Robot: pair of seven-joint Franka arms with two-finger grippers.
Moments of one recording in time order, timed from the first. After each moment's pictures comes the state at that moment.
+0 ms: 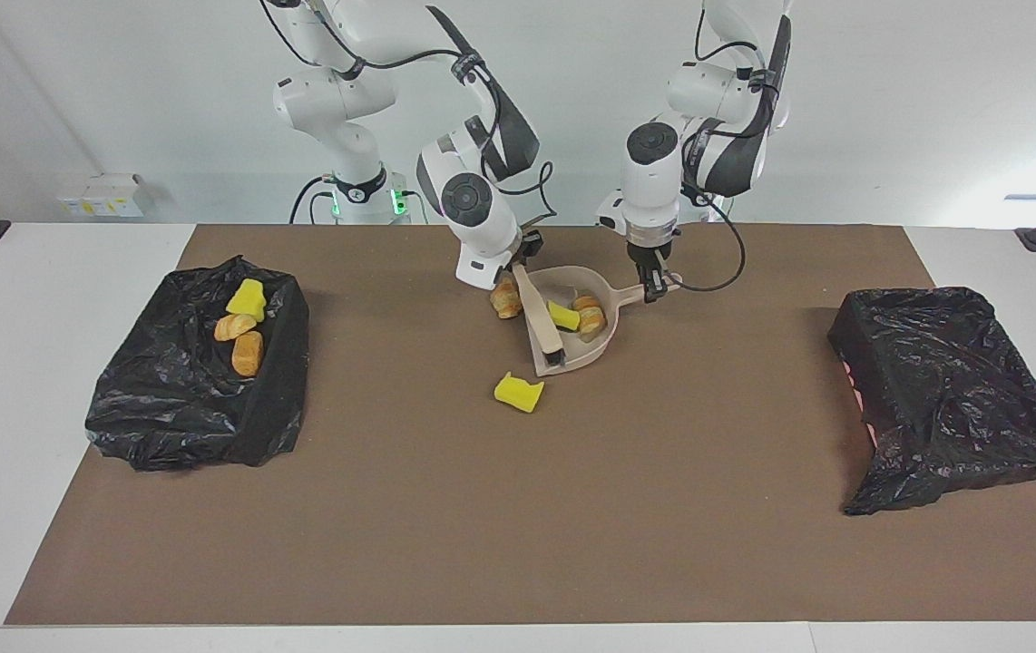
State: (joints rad) left arm -0.60 -0.12 0.02 -2.40 0.18 2.19 0.78; right arm 0.43 0.11 0.17 -2.10 0.45 1.92 0.08
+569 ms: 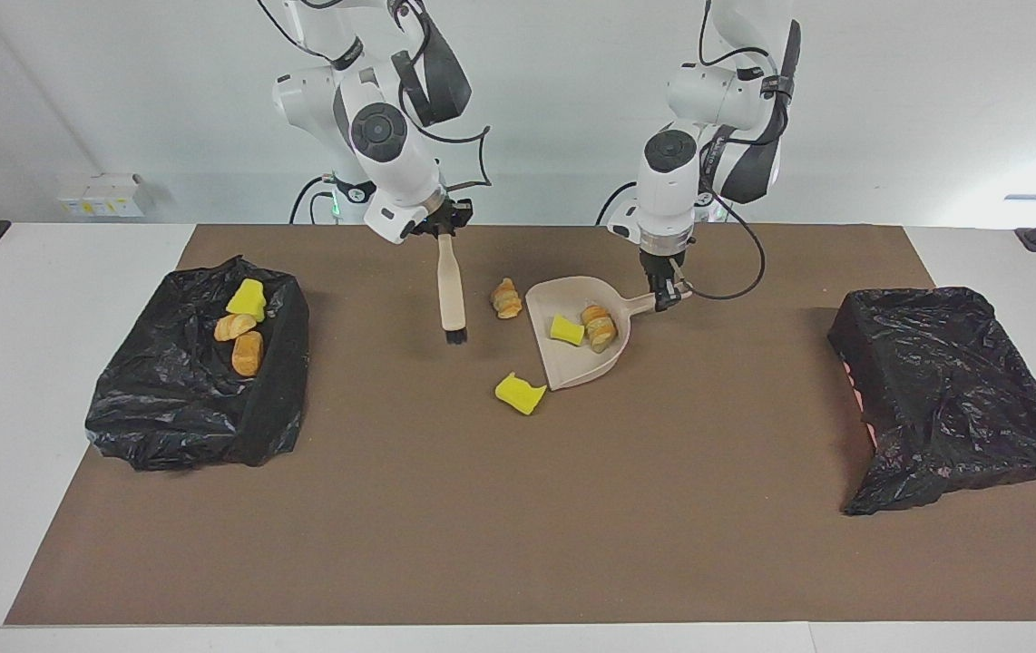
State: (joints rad) left arm -0.56 -0.12 0.02 -2.40 0.18 2.21 0.85; right arm 0.29 -0.20 0.15 -2.29 0.26 1.71 0.22
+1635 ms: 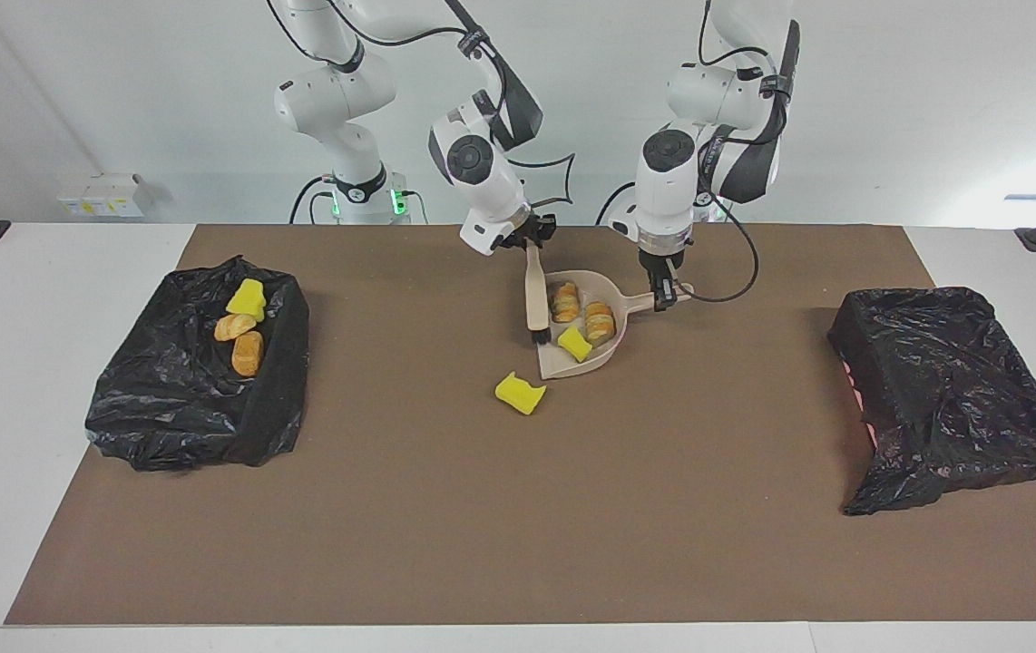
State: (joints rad) left arm -0.56 -0.11 0.02 -2.40 0.19 2.21 0.87; right arm 0.56 -0.01 0.16 -2.26 0.58 2.14 0.37
